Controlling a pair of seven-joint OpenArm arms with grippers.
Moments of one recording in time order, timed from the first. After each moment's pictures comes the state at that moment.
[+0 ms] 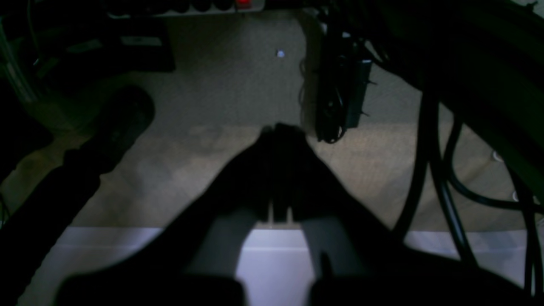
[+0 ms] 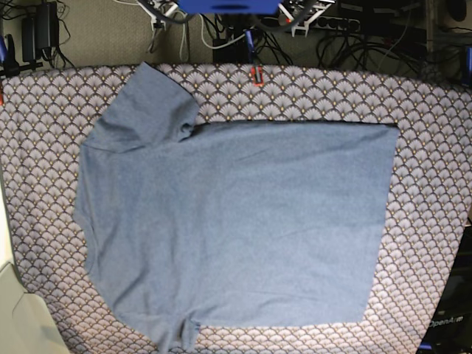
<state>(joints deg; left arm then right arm) 1.6 0.5 3.6 1.9 -1.7 -0.5 -0.7 -7.3 0.0 2.5 9.4 -0.3 -0.1 -2.9</state>
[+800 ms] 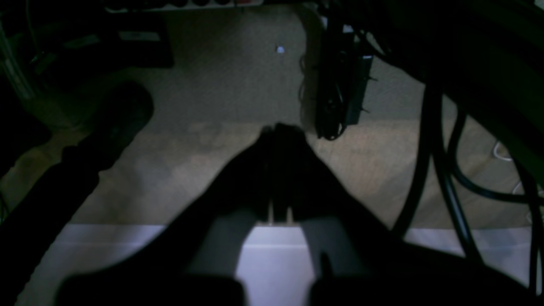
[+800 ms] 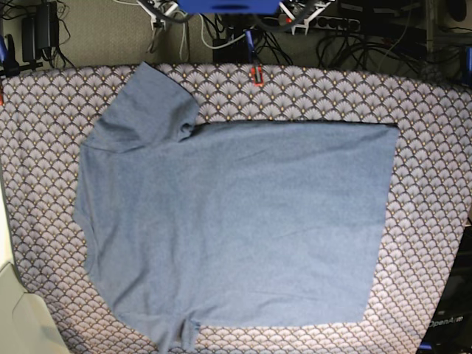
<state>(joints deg) 2.2 0.5 3.5 1.8 -1.7 -0.5 -0.8 -8.4 0.0 2.5 10.3 -0.4 -0.1 -1.9</state>
